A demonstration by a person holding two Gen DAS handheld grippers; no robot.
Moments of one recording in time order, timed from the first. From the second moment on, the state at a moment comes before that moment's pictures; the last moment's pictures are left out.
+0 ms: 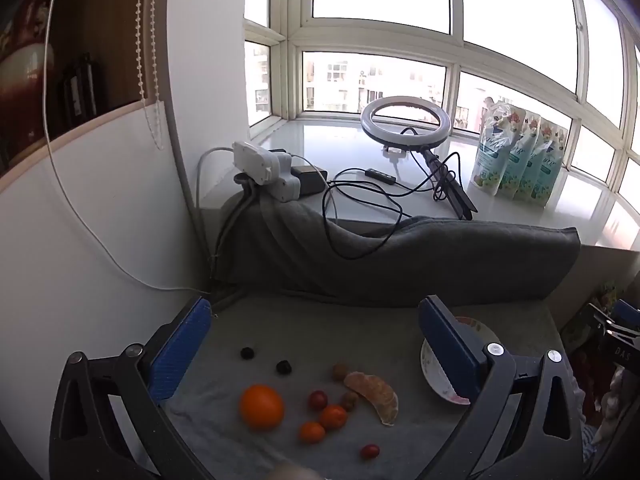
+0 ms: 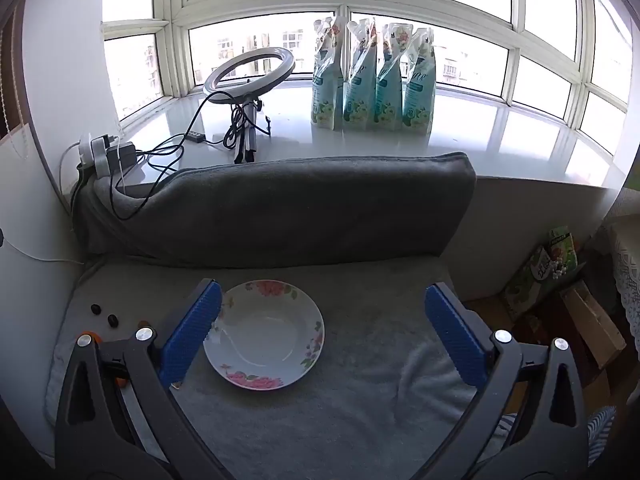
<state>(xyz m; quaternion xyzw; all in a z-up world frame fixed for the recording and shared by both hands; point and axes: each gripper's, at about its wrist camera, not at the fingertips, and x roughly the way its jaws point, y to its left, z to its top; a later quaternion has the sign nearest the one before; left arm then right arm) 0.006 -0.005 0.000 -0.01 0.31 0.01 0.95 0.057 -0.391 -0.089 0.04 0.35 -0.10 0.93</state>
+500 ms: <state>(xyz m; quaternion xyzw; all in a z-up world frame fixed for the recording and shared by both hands) 0.012 -0.008 0.002 -0.01 0.31 0.00 0.95 0.062 -0.394 -0.091 0.04 0.35 -0.10 0.93</state>
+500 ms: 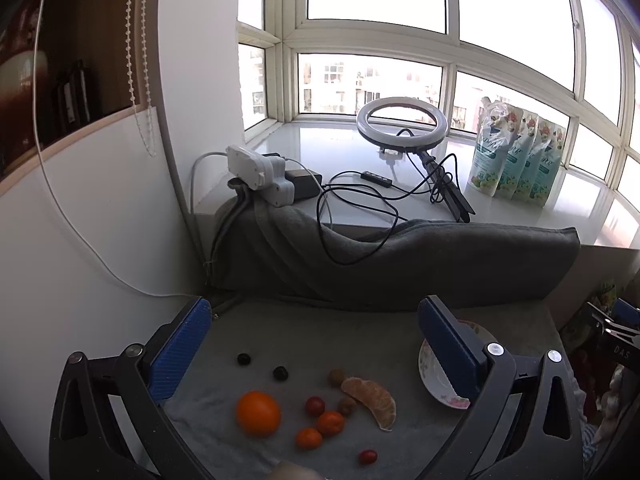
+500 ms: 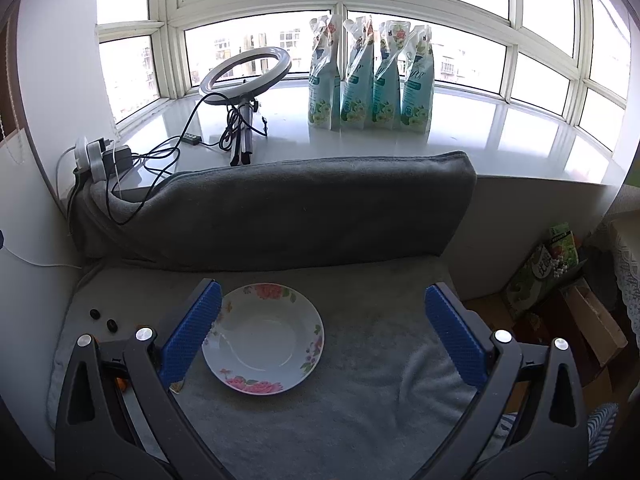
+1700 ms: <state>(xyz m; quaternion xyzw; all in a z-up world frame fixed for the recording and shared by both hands) 0.016 -0.013 0.001 0.00 0.31 0.00 0.95 0.066 -0.390 -0.094 0.04 0.35 -0.10 0.93</state>
